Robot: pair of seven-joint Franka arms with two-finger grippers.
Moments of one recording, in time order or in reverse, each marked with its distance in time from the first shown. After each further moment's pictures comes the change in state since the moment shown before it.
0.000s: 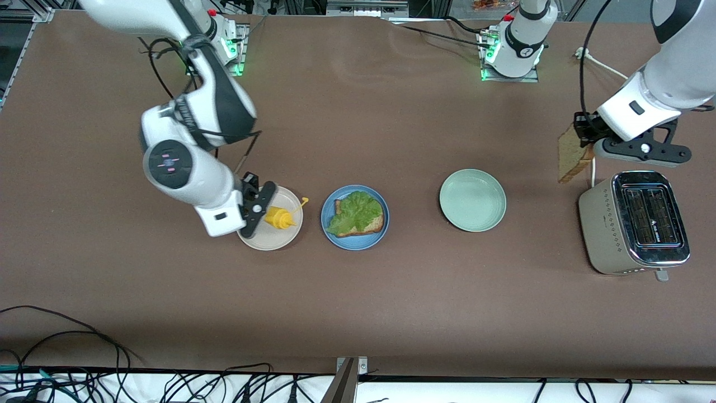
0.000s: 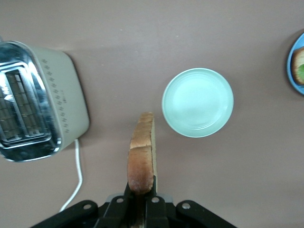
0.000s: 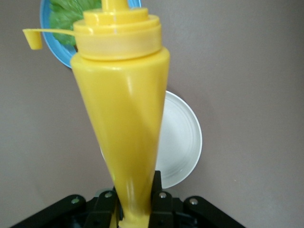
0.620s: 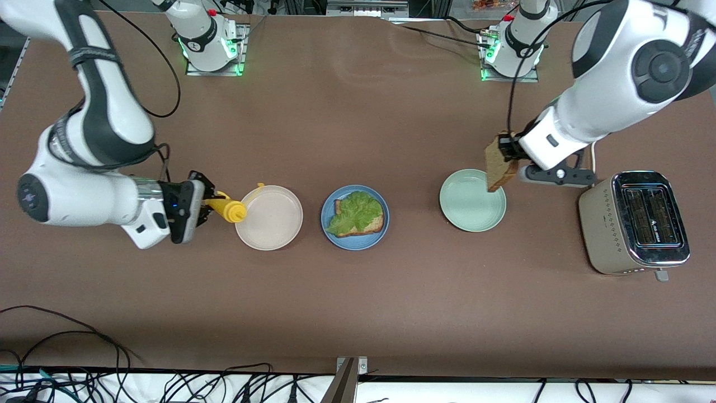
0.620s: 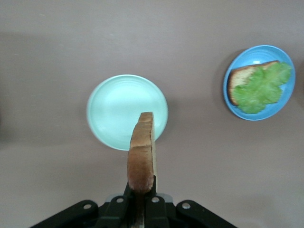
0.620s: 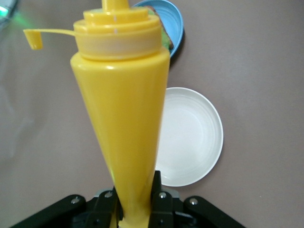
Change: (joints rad) left arm -0.027 0.131 -0.133 0.008 -0.160 0.116 -0.267; right arm -0.402 0.012 0.208 -0.019 0.265 -0.122 -0.388
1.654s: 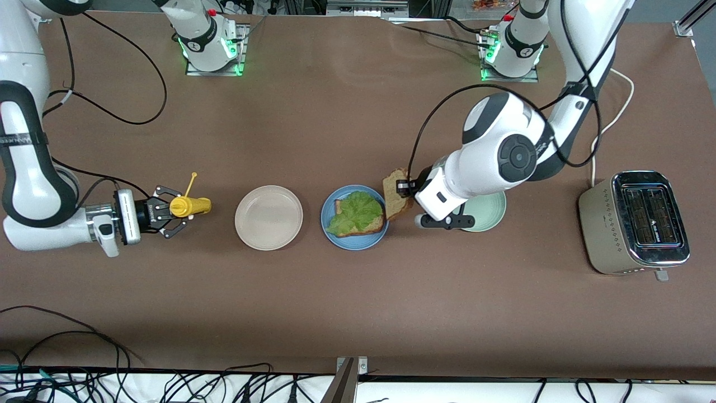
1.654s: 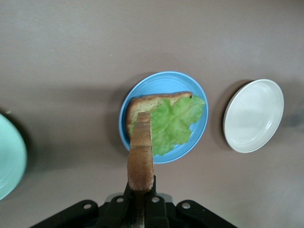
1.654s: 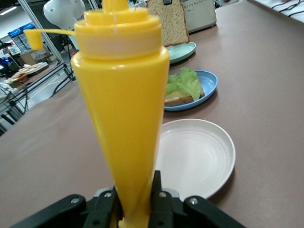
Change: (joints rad) left arm -0.042 0.407 -0.228 0.162 -0.078 0.361 -0.260; right arm -0.293 0.284 0.000 -0.034 0.410 -0.109 -0.802
